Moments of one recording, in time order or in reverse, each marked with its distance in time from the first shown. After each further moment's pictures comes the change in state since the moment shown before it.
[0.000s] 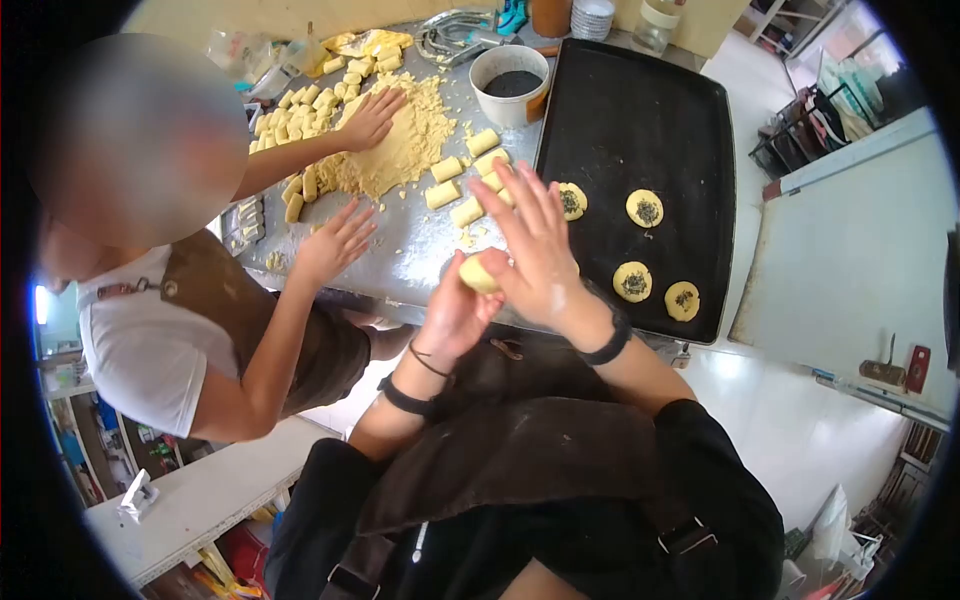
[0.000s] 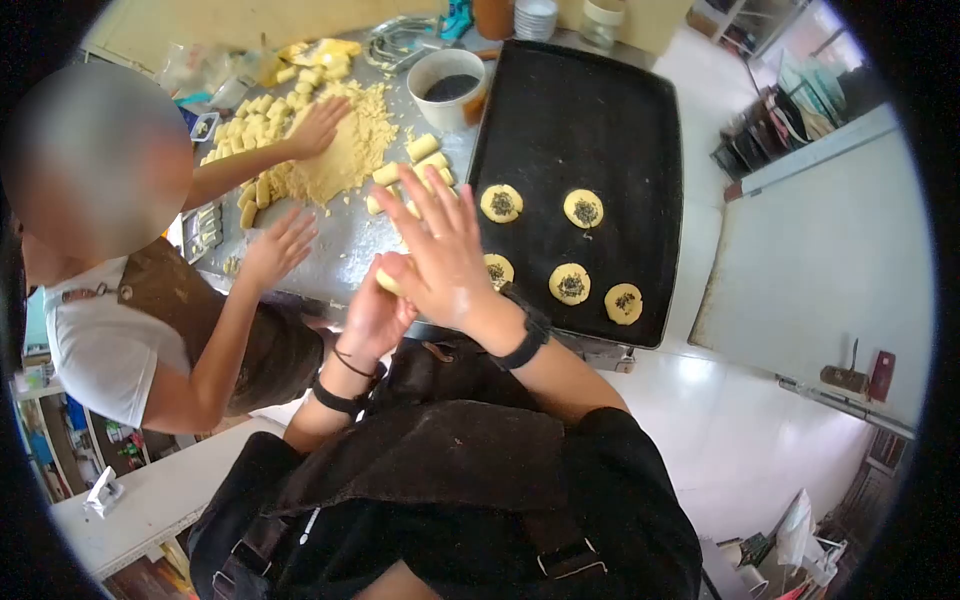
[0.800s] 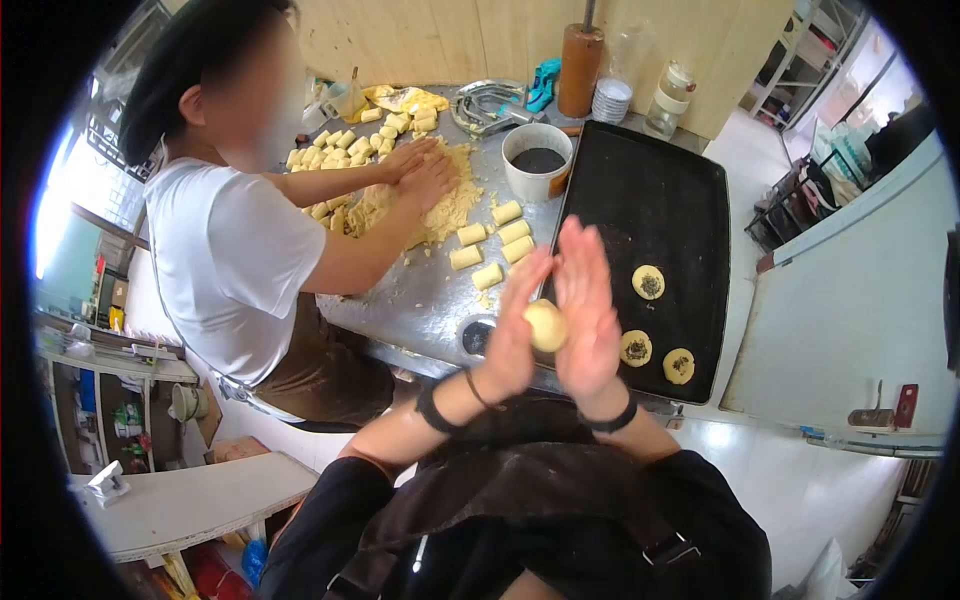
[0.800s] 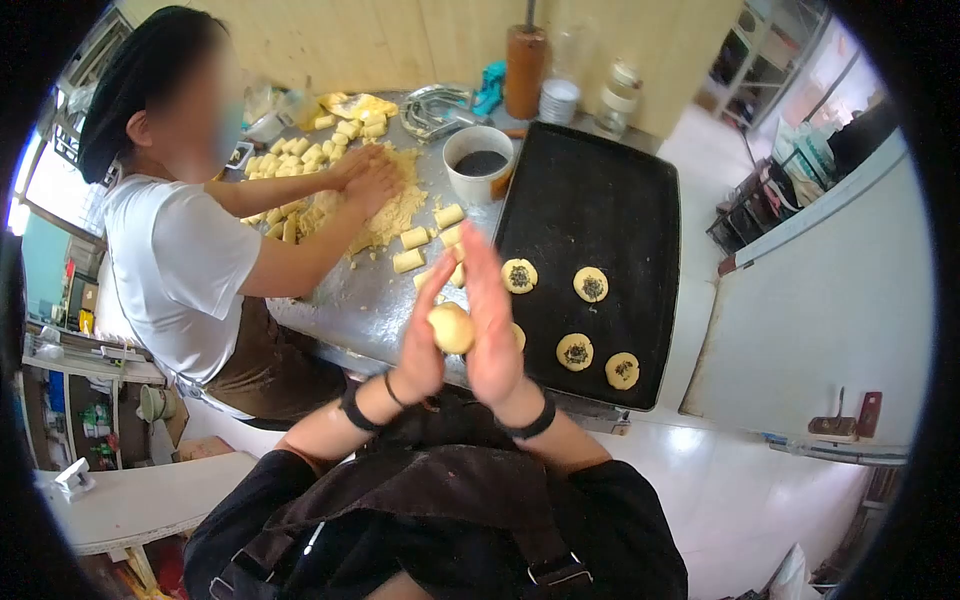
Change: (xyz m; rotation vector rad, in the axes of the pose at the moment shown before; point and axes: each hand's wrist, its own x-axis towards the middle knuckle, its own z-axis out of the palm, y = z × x) left_hand 0.005 0.010 0.092 1.107 -0.147 0.984; right_hand 0.005 -0.044 -0.014 1.125 0.261 0.026
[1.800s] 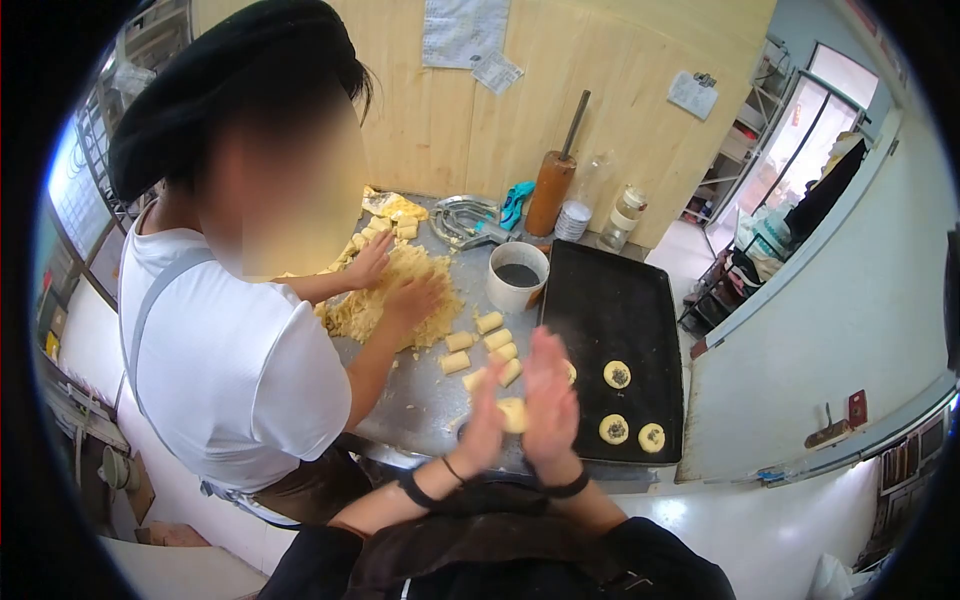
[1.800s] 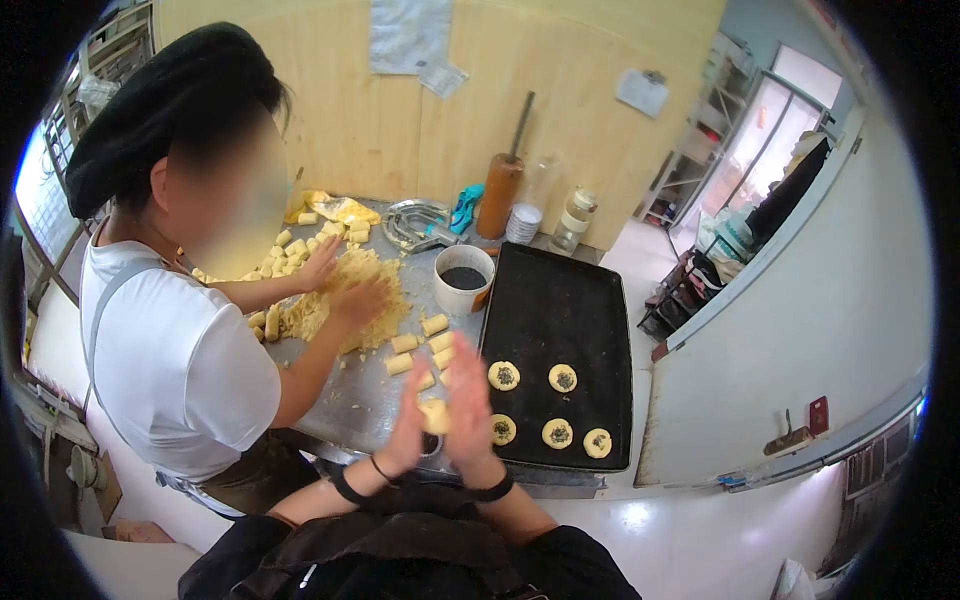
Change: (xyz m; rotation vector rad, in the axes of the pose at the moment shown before) left_hand -0.033 -0.033 -0.079 -0.185 -0.021 0.024; right_hand -0.006 0.062 0.075 -0.039 0.119 -0.048
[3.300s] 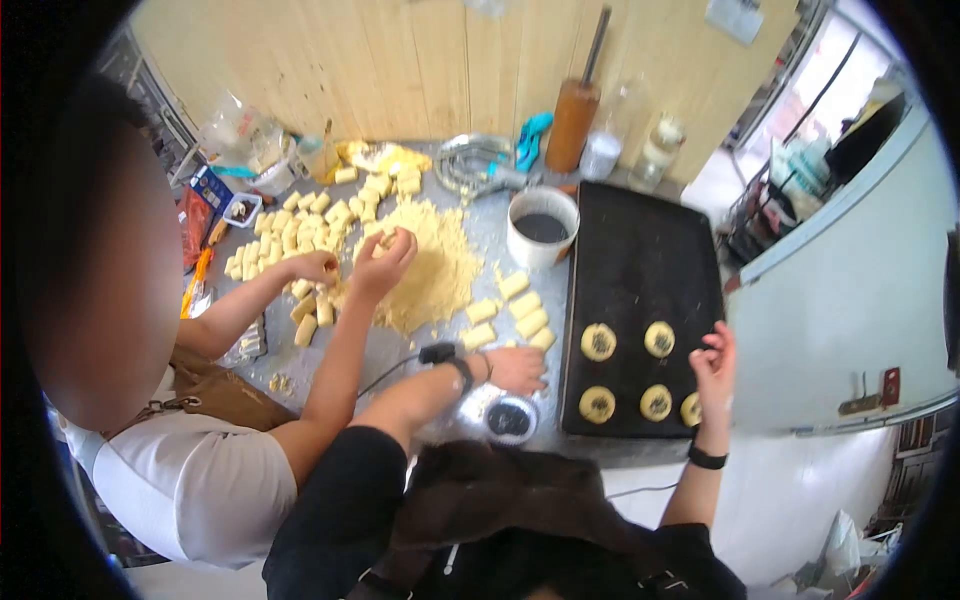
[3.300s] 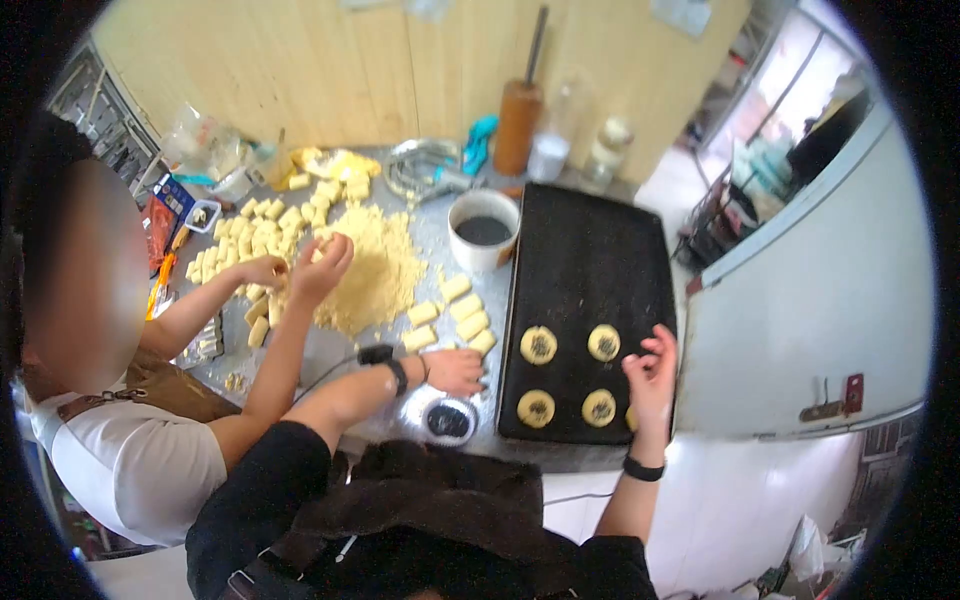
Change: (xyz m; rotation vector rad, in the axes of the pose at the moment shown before) left_hand 0.052 -0.251 -0.046 0.614 -1.203 0.873; right_hand 0.008 -0.058 -0.232 -0.849 0.466 0.231
